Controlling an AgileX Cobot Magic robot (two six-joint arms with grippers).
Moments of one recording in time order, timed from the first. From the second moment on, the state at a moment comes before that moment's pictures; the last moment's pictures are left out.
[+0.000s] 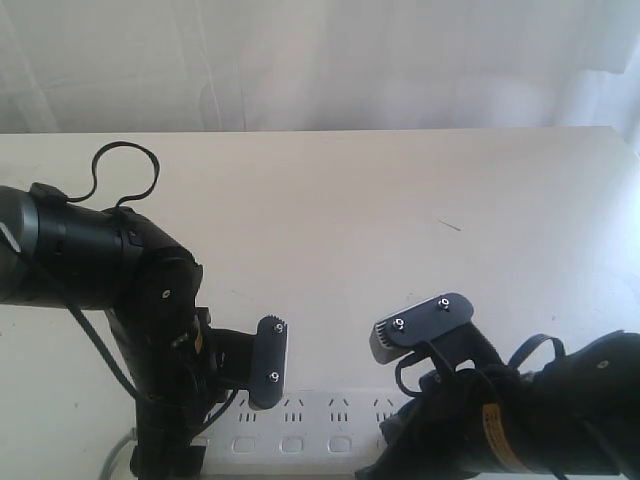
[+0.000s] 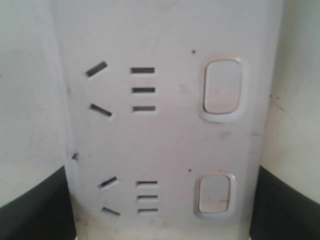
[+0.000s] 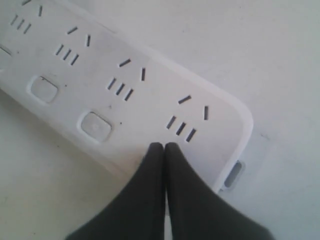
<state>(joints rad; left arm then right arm) -0.65 1.77 -0.92 0.01 0.75 0.83 0.74 1.47 -0.42 -1.73 -0.10 1.90</state>
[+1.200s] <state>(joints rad) -0.65 1.77 -0.92 0.01 0.75 0.83 0.73 1.44 -0.44 -1.73 -0.15 1.85</state>
